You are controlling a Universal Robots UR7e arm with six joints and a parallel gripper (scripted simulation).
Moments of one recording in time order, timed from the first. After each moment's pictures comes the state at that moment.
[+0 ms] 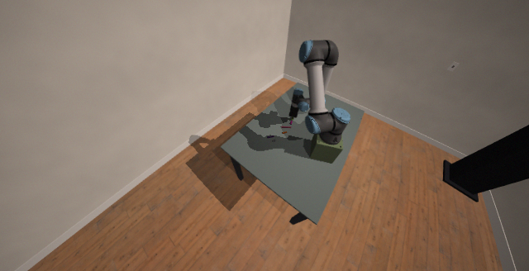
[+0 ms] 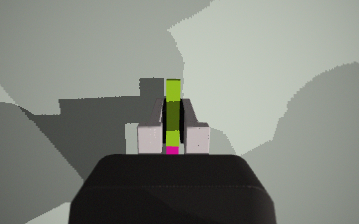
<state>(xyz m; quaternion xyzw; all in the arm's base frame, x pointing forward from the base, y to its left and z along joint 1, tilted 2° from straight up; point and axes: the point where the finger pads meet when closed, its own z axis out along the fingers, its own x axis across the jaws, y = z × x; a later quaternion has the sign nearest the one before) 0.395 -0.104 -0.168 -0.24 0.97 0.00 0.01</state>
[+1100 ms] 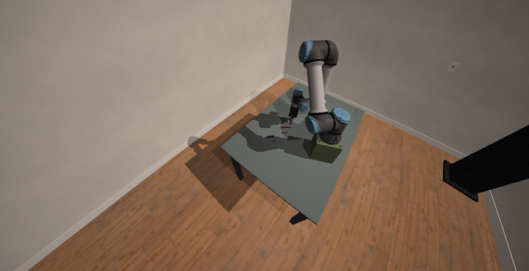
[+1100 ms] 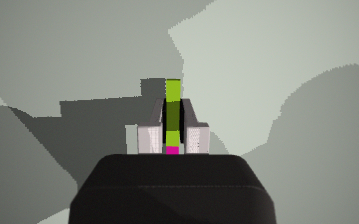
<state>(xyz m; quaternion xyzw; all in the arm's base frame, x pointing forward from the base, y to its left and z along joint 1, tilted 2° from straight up) 0.395 -0.104 -0.169 -0.24 0.97 0.00 0.01</state>
